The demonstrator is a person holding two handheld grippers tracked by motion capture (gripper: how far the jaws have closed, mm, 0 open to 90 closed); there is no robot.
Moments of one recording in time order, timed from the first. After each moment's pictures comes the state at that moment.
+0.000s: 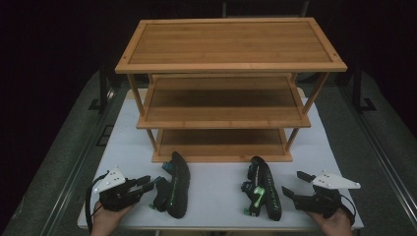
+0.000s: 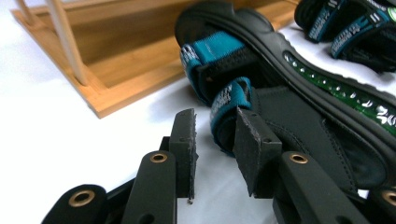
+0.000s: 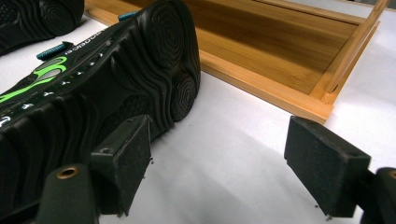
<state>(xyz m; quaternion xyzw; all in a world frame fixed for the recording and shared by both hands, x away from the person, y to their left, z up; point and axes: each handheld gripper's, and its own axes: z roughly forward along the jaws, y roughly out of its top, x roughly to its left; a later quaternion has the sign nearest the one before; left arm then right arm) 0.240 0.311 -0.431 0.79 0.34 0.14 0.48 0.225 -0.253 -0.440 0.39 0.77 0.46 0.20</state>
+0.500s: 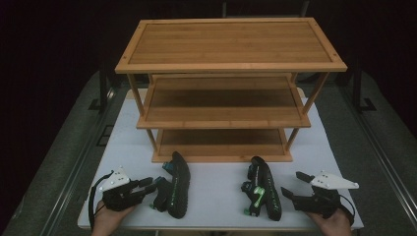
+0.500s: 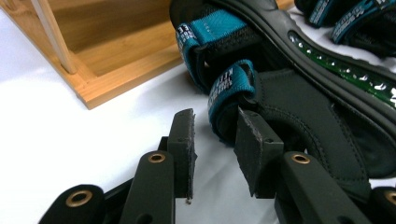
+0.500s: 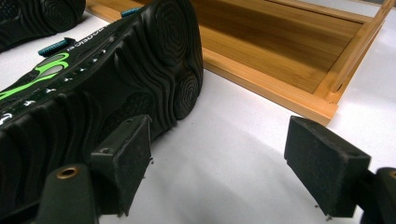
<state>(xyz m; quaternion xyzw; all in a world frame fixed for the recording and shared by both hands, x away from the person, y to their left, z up) 0.243 0.310 -0.436 0.81 0.34 0.13 0.47 0.225 -0.251 -0.441 0.39 0.78 0.45 0.20</state>
